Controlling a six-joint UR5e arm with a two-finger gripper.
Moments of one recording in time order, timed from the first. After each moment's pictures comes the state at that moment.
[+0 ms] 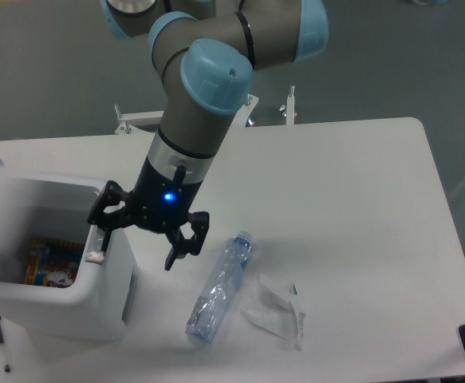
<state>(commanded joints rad) 2.29 -1.86 -1.42 -1.13 1.04 0.32</state>
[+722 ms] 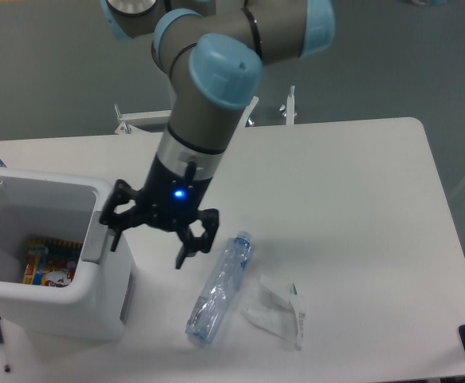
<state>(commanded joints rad) 2.38 -1.85 -1.41 -1.12 1.05 0.34</state>
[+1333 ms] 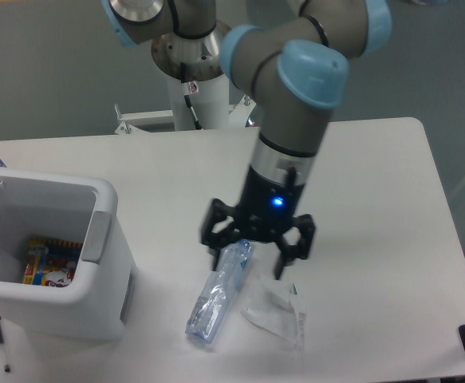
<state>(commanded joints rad) 2.50 -1.96 -1.41 -1.02 1.26 0.58</state>
